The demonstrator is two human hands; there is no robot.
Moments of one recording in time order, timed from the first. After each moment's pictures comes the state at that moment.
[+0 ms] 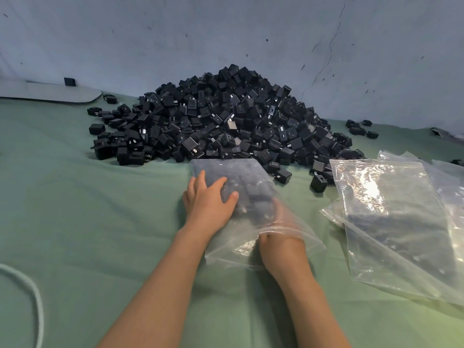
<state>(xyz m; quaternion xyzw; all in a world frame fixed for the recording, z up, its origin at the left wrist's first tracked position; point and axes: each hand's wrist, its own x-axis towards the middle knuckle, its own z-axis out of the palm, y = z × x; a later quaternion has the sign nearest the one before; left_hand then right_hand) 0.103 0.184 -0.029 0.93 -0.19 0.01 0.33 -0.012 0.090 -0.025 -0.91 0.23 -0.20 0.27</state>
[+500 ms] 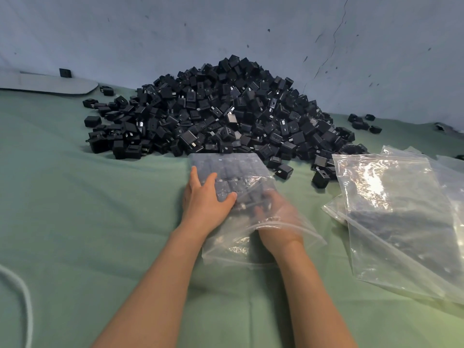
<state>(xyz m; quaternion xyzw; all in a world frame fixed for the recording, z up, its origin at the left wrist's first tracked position) 0.106 0.188 -0.038 0.90 -0.17 -0.01 0.40 0.022 0.066 -0.038 -0.90 0.25 -0.20 0.30</state>
